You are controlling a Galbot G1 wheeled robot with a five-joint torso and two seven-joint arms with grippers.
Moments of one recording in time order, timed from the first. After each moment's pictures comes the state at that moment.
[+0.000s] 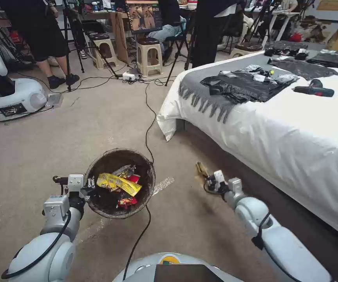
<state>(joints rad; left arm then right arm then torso) 1.73 -1.38 -0.73 -2.50 -0.20 0.61 -0.10 -1.28 0.99 0.34 1.84 0.48 -0.43 -0.04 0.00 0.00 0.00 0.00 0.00</state>
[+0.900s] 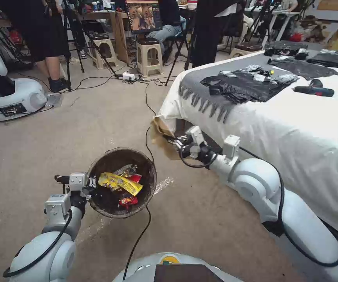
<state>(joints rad) 1.72 -1.38 -0.72 -2.50 -0.20 0.62 -0.09 -0.83 0.94 0.10 2.27 0.80 -0.63 -0.07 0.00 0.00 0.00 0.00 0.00</state>
